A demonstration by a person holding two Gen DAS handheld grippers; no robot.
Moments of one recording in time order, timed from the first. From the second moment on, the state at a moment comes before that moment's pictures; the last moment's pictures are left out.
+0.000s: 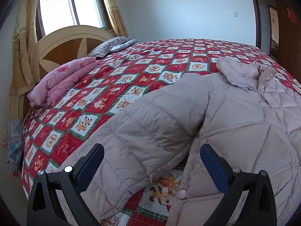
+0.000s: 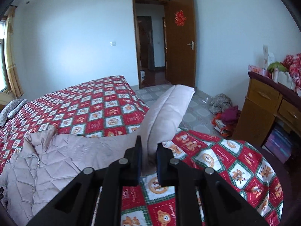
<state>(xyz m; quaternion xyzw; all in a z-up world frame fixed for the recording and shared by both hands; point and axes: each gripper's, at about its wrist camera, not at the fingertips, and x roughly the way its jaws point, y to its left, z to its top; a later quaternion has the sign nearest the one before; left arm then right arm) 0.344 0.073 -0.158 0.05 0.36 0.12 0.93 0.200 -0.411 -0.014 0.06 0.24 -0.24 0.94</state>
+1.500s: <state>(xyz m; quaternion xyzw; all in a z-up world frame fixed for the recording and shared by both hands) 0.356 0.148 -0.145 0.04 0.35 0.18 0.92 0.314 -0.035 -0.182 -0.12 0.39 0.16 0.90</state>
